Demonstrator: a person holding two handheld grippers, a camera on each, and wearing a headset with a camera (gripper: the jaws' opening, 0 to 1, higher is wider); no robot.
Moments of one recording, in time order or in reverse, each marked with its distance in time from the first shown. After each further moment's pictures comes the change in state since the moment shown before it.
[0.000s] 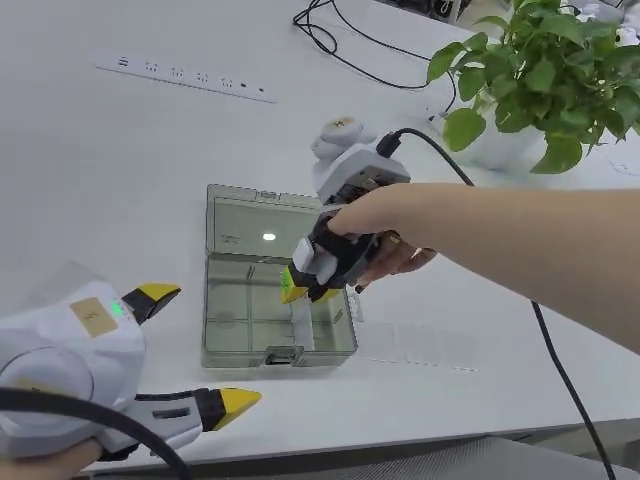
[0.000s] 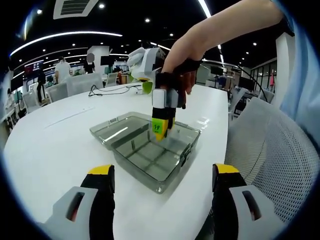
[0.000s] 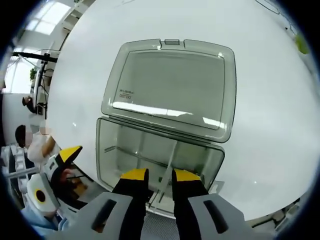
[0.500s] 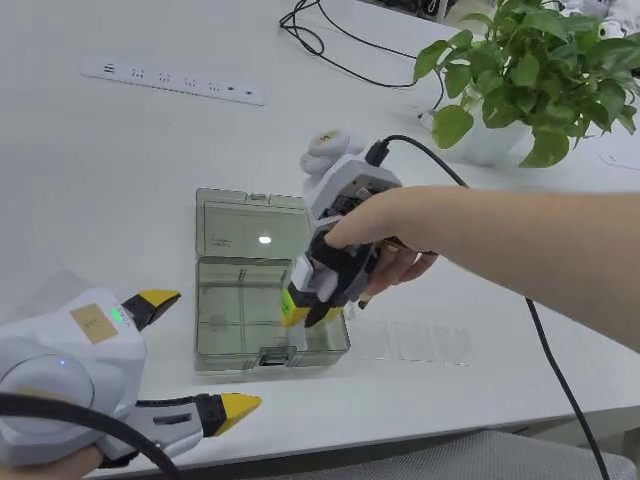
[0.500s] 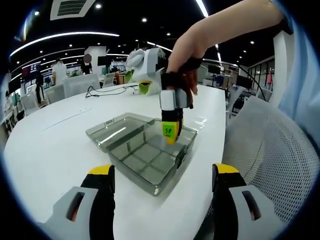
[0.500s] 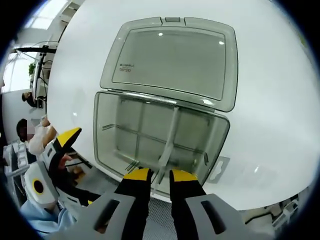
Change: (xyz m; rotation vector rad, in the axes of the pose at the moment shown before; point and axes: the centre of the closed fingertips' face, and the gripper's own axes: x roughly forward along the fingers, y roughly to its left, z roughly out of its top) left arm 0.004 -0.008 0.003 0.019 0.004 -0.020; right arm 0.003 -0.009 -0.027 0.010 0.116 0.004
